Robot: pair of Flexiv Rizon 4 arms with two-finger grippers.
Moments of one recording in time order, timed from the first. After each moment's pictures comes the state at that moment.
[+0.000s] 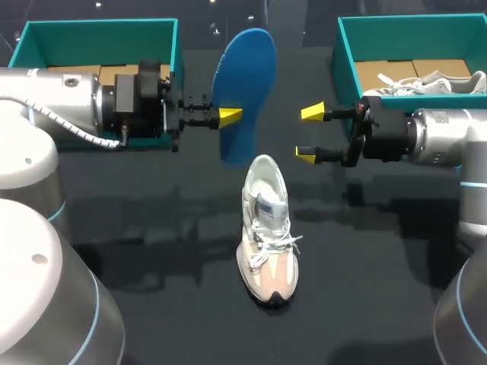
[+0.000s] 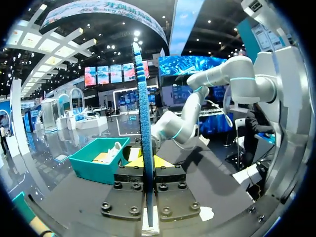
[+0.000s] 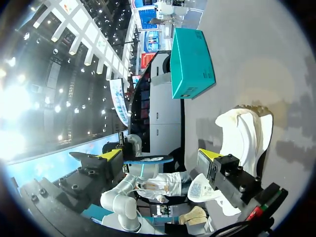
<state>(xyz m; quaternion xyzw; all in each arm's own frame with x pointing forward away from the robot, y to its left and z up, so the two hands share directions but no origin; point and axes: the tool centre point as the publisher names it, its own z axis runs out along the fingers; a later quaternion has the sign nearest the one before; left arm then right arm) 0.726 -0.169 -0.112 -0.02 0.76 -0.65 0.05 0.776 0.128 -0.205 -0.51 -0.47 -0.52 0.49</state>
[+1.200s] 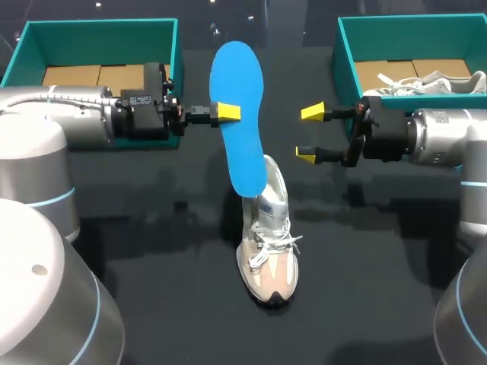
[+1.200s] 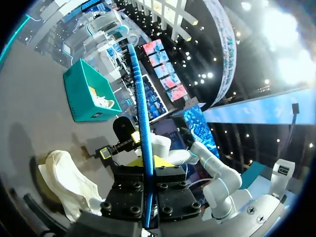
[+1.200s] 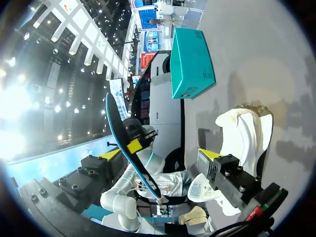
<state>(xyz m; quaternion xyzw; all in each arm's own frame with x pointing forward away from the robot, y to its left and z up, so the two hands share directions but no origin) 0.749 -0.170 -0.144 -0.39 0.59 -0.60 -0.36 0.776 0.128 -0.205 -0.51 -0.47 -0.52 0.49</state>
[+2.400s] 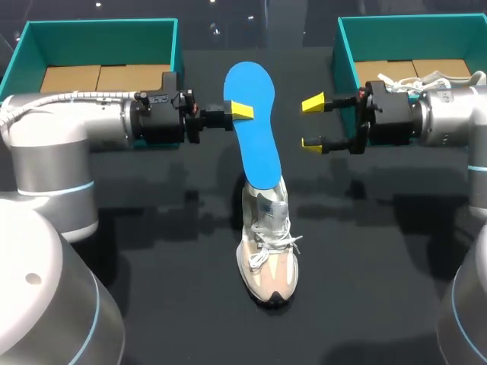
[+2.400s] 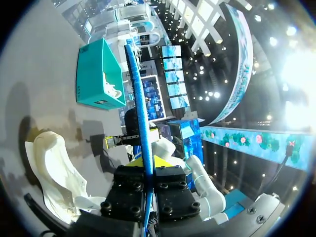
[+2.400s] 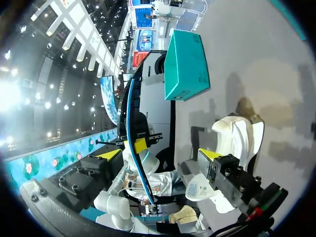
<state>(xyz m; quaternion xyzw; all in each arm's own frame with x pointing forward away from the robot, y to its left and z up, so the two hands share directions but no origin) 0.766 -0.191 -0.158 -0.46 0.53 -0.56 -0.44 0.788 0.121 -0.194 -0.53 -0.52 -0.49 0.45</state>
